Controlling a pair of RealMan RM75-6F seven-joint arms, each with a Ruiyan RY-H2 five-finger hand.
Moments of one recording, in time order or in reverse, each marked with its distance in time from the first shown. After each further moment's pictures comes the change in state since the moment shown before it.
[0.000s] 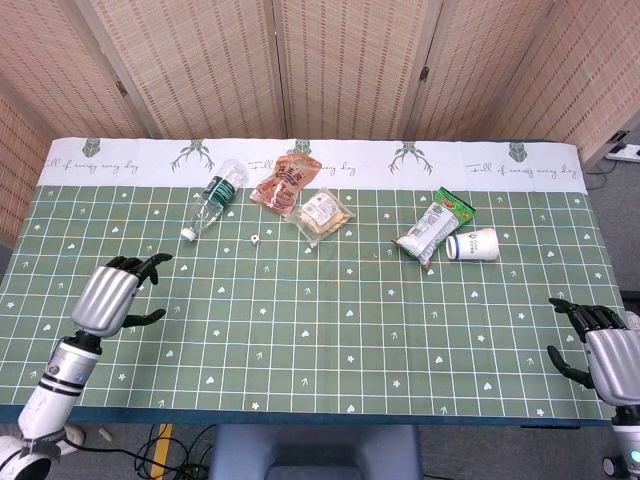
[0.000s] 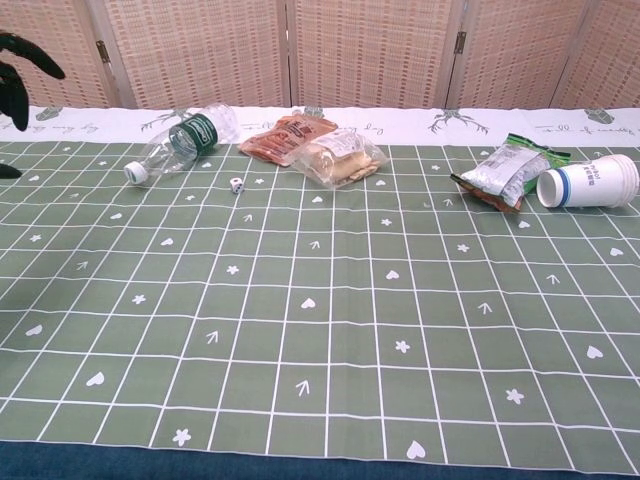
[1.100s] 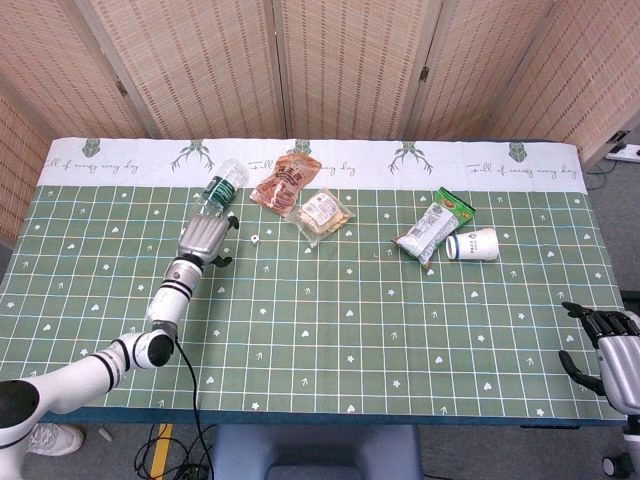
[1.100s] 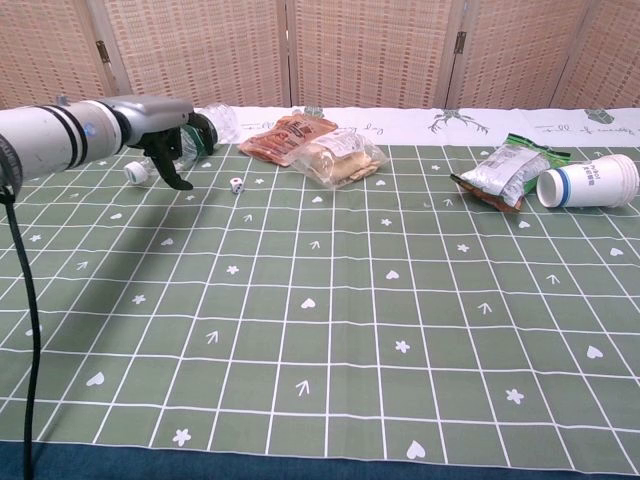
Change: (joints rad) left arm -0.546 -0.463 -0.100 0.632 -0.702 -0.518 0.372; right arm -0.033 0.032 -0.006 -0.045 0.018 0.025 -0.046
